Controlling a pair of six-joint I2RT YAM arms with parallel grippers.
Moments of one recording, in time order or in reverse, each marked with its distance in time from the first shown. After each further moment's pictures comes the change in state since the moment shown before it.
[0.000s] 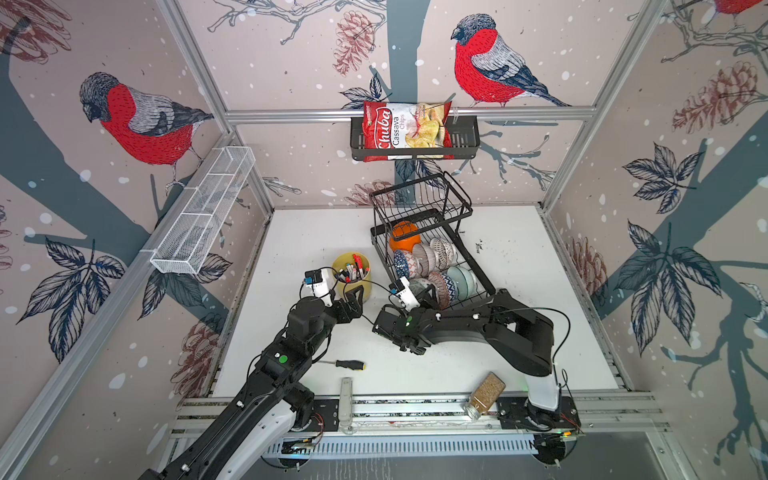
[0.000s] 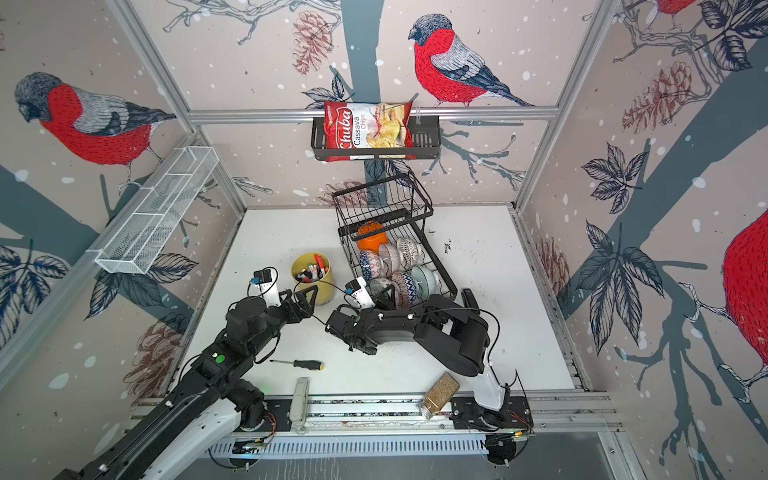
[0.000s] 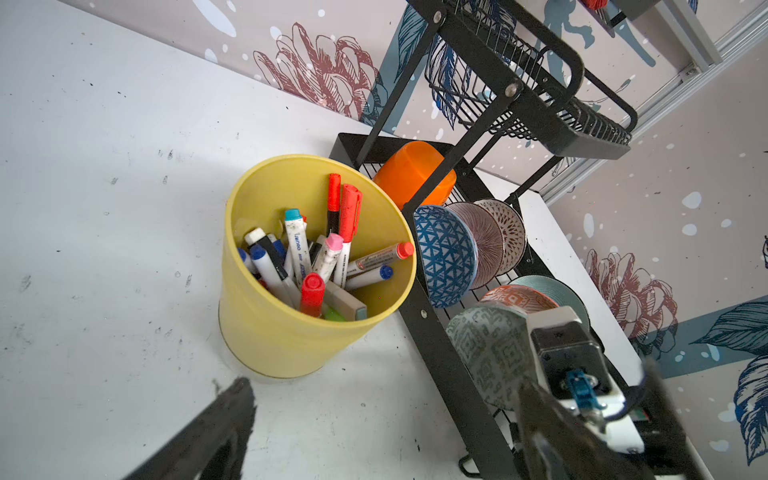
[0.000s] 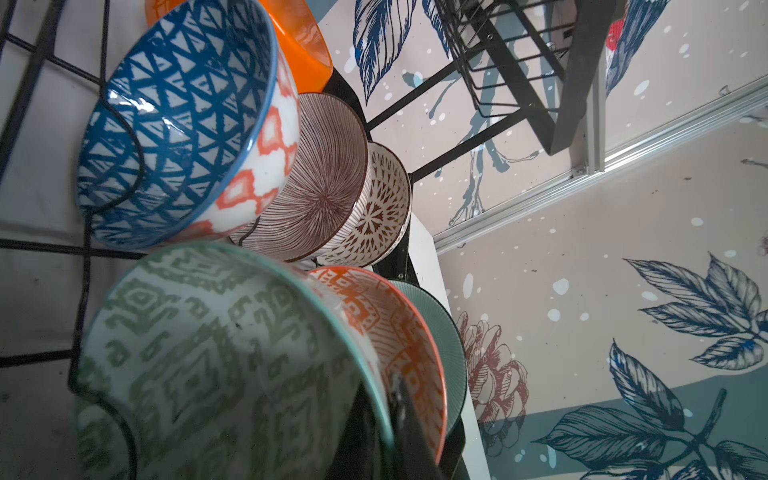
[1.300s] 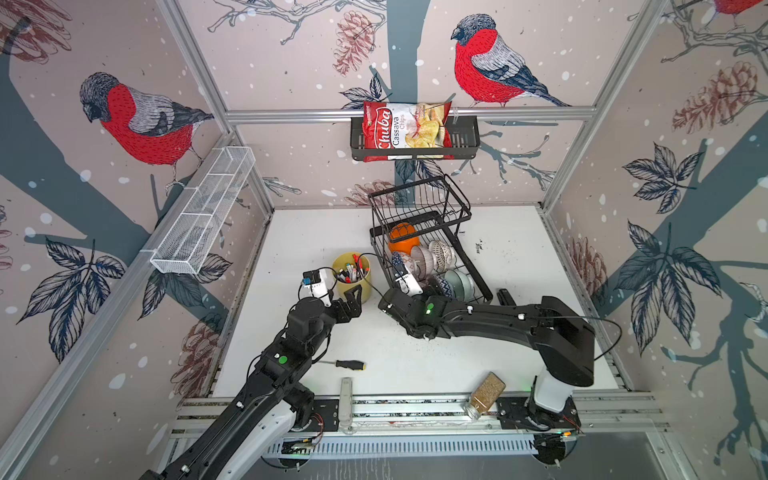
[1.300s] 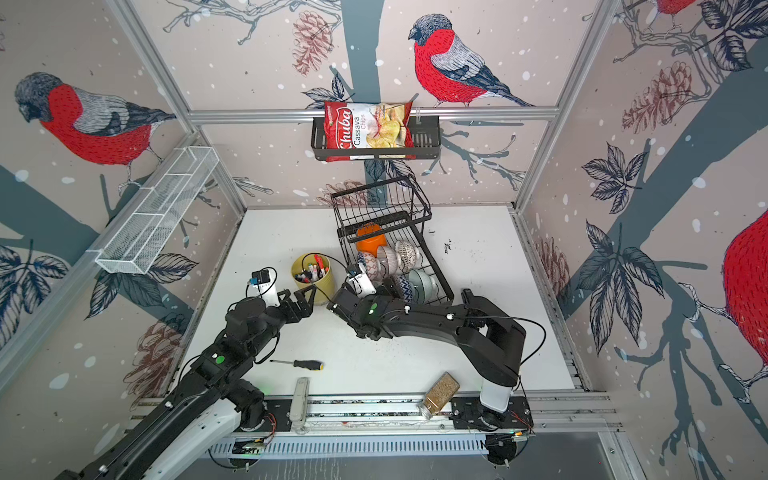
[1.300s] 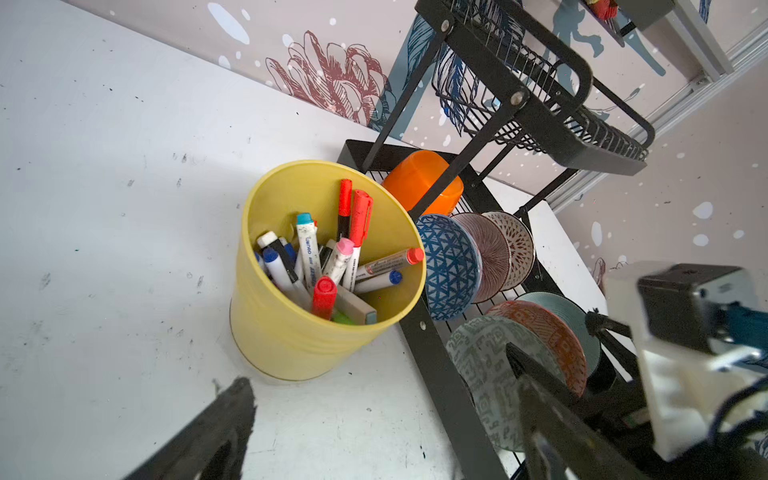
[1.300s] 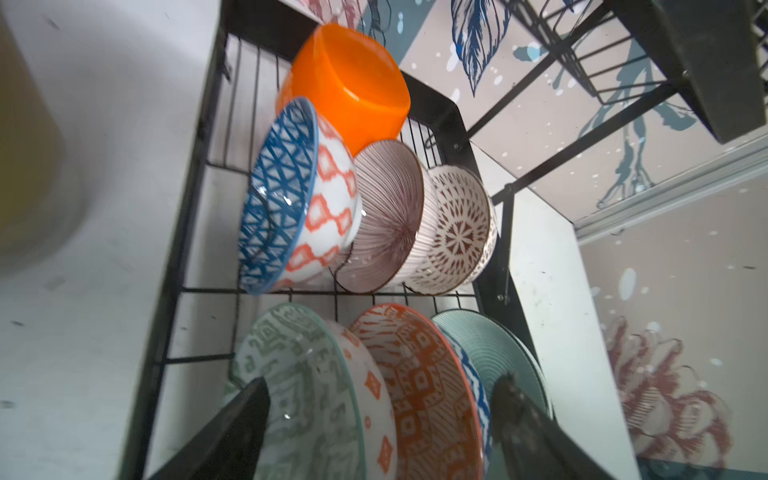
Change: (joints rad) left arm 0.001 -0.004 -0.003 0.000 -0.034 -0.008; right arm -0.039 -0.274 -0.021 0.180 -0.432 -0.102
